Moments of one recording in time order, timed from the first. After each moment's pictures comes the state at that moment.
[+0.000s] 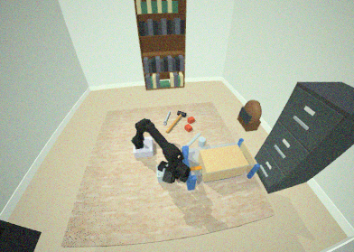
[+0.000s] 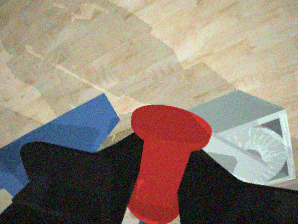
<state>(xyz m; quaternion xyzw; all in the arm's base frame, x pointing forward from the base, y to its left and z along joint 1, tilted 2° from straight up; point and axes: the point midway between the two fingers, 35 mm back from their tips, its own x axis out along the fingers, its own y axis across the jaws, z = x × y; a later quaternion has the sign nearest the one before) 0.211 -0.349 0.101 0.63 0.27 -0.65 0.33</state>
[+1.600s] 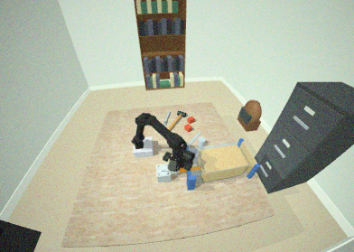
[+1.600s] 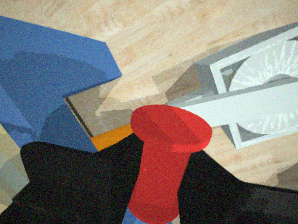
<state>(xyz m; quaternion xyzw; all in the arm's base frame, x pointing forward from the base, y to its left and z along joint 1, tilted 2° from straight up) 0.255 -0.286 0.098 0.64 0.26 -0.64 0.34</state>
